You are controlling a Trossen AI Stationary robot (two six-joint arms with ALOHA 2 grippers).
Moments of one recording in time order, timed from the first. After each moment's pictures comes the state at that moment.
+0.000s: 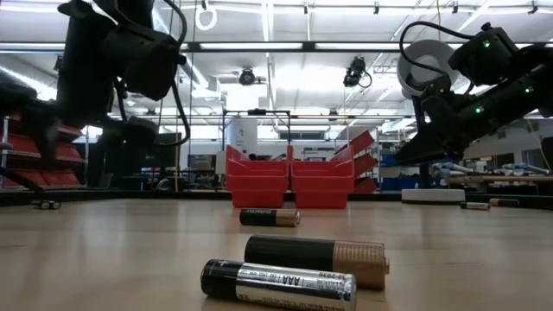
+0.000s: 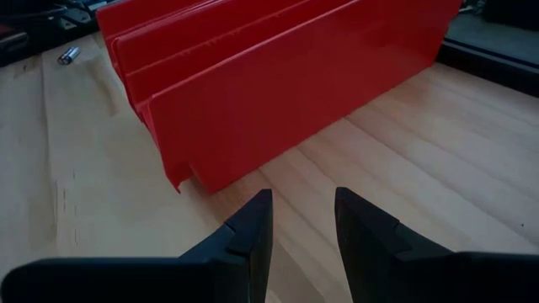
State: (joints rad) left arm -0.15 1.56 0.88 -1.26 -0.29 -2.25; right arm -0.28 0.93 0.11 0.35 0.21 0.30
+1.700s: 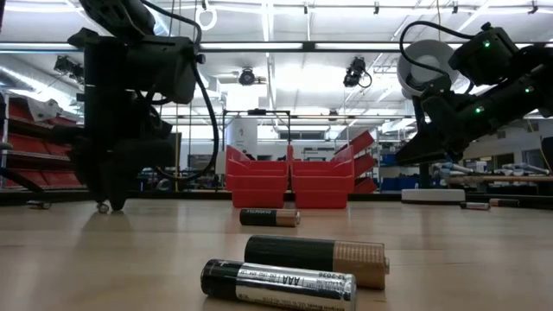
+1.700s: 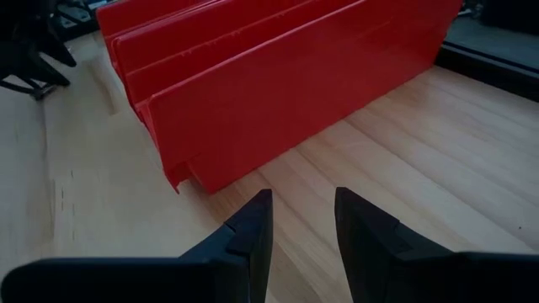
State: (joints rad) left arm -0.12 1.60 0.82 -0.87 -0.26 -1.23; right arm -0.28 0.93 0.11 0.35 0.22 0.29
